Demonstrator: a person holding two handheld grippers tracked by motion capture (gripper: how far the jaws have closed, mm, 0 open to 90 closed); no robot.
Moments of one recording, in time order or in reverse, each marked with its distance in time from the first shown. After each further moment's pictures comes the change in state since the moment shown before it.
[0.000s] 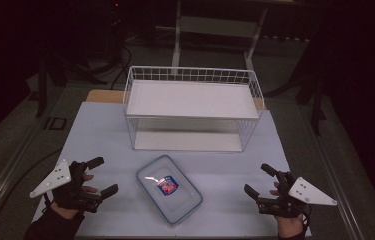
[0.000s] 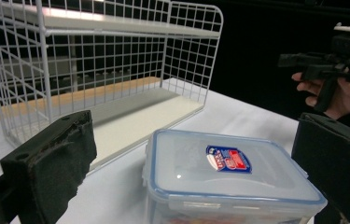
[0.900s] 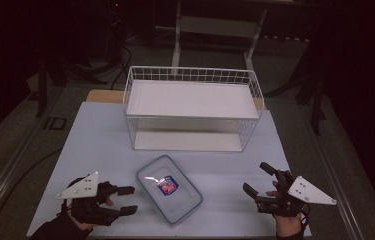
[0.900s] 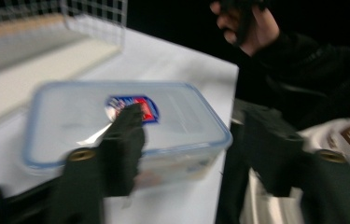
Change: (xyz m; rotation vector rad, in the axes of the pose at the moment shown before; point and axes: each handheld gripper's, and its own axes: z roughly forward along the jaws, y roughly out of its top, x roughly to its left) left arm -0.034 -0.006 0.028 0.293 -0.320 0.009; right arm 0.002 0.004 0.003 -0.019 0.001 0.011
